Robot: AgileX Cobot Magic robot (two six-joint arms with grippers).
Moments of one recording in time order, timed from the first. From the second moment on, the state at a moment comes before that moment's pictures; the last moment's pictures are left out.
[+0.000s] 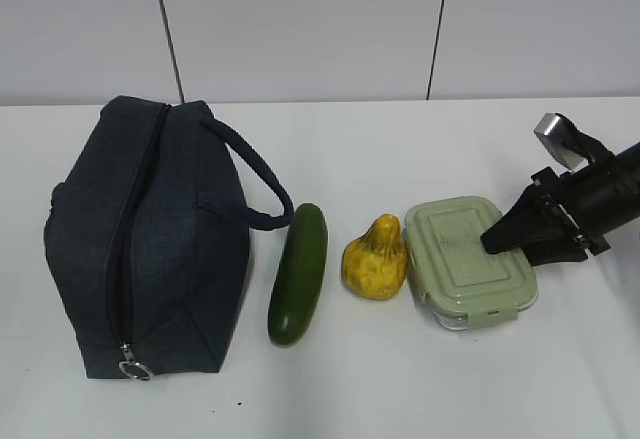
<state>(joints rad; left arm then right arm) 0.04 -0.02 -0.52 0.00 1.11 0.07 -0.25 2.12 -1.26 0.93 1.20 -0.93</state>
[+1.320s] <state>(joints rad) 0.04 0.01 -0.52 -0.03 1.11 0.07 -0.25 2.12 -1.26 0.93 1.20 -0.93</state>
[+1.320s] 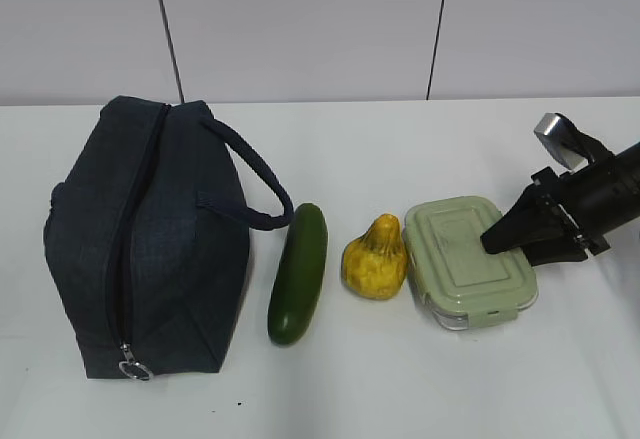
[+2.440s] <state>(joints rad) 0.04 1.09 -0.66 -0.83 0.83 0.66 -0.25 2.12 -1.26 0.93 1.20 -0.93</state>
